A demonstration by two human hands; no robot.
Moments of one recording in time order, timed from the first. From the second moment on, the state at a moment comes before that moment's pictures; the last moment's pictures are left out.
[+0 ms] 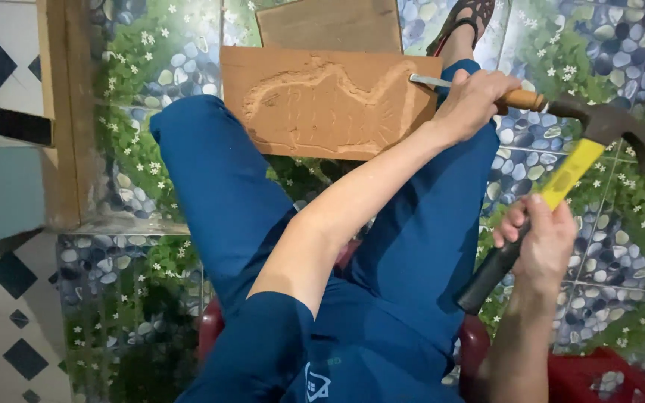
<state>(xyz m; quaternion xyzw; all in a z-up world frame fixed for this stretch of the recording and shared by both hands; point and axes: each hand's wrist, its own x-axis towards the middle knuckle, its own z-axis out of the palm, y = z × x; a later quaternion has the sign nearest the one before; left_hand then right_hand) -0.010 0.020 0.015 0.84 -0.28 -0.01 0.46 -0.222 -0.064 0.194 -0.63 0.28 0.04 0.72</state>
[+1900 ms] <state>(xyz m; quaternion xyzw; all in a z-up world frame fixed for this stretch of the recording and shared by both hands) -0.050 0.160 0.108 0.88 -0.20 0.07 0.42 -0.243 -0.058 0.192 -0.58 0.31 0.05 0.76</state>
